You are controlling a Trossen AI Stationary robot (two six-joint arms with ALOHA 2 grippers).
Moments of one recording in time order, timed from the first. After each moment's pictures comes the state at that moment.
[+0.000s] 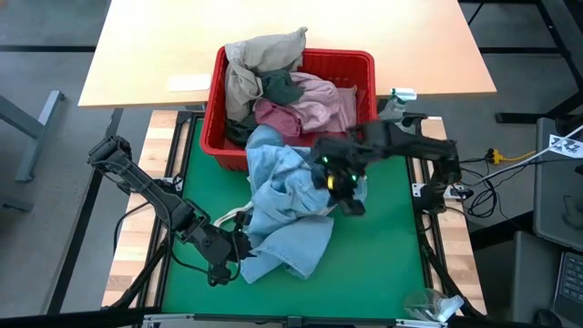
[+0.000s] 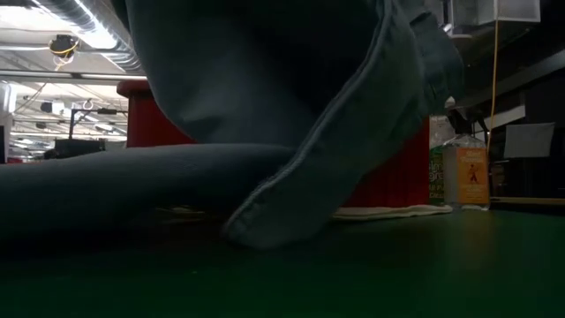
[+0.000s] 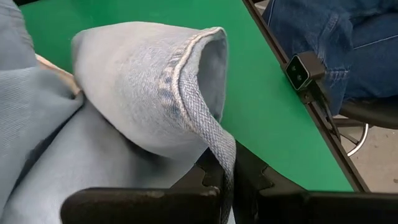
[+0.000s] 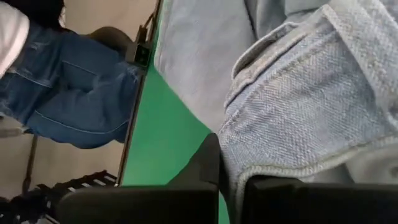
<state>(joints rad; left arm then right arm) -0.62 1.41 1.15 -0.54 -0.30 -0.21 0.06 1.85 2.23 -1.57 -0.45 -0.09</state>
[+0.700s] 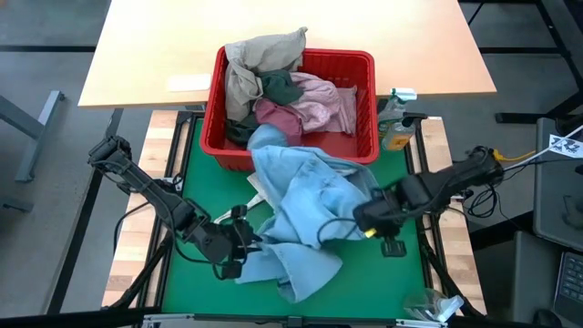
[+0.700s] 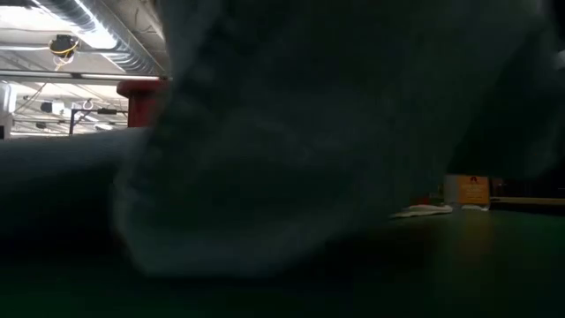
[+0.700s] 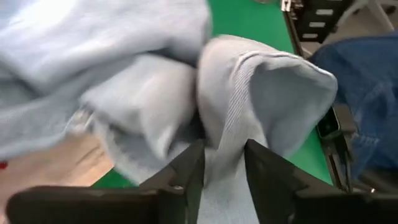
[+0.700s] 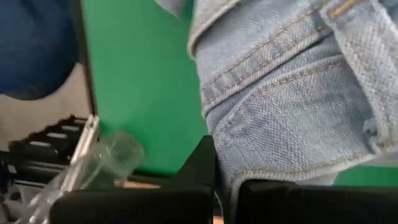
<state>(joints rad) -0.61 1.41 1.15 -0.52 -0.44 -0.49 0.45 1.53 1.62 -1.57 -0.20 0.39</state>
